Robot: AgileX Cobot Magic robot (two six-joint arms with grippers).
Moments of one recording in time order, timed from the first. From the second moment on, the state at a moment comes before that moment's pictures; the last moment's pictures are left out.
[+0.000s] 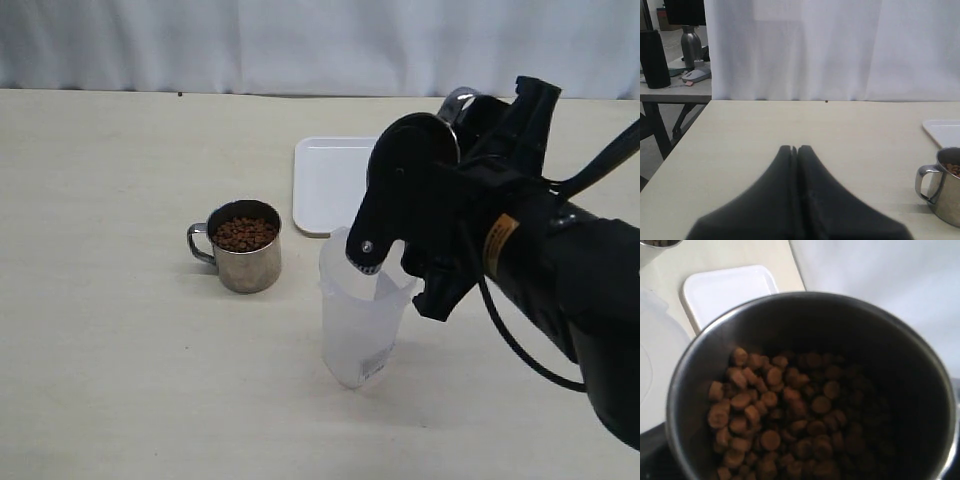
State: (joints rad) left arm -0.01 0.00 0.00 0.04 0.21 -0.02; right arm 1.16 1.31 -0.67 -1.48 0.81 0.75
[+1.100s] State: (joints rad) left arm -0.01 0.00 0.00 0.04 0.21 -0.02; right arm 1.16 1.36 -0.68 -1.51 0.83 0.52
